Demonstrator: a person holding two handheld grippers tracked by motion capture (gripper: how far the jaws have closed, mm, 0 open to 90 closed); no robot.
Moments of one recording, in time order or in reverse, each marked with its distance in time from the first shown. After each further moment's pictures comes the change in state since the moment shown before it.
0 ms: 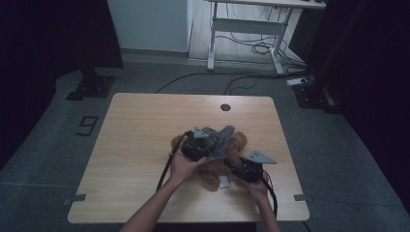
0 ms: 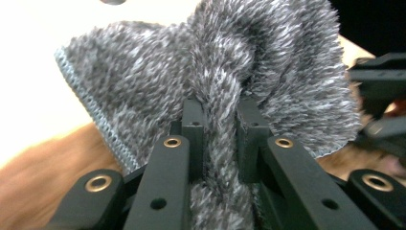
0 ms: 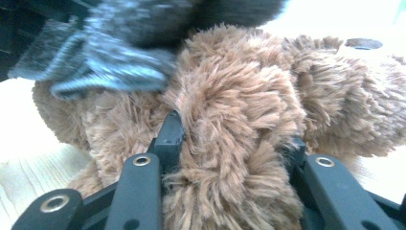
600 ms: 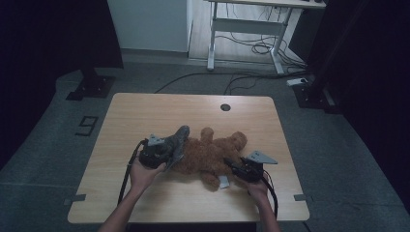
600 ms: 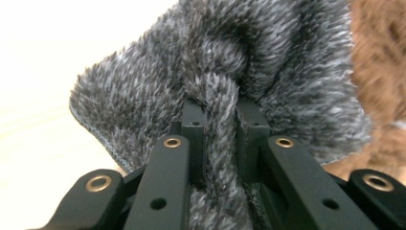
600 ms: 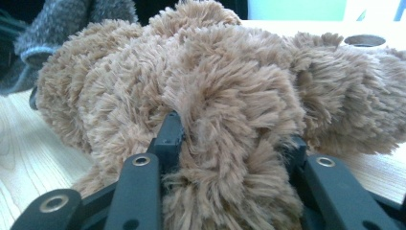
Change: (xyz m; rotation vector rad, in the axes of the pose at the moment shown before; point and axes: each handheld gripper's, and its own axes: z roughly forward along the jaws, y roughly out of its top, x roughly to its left) left arm 0.071 -0.074 -0.058 0.010 0.121 -0.109; right arm -0.002 -0.002 0.000 -0.014 0.012 0.028
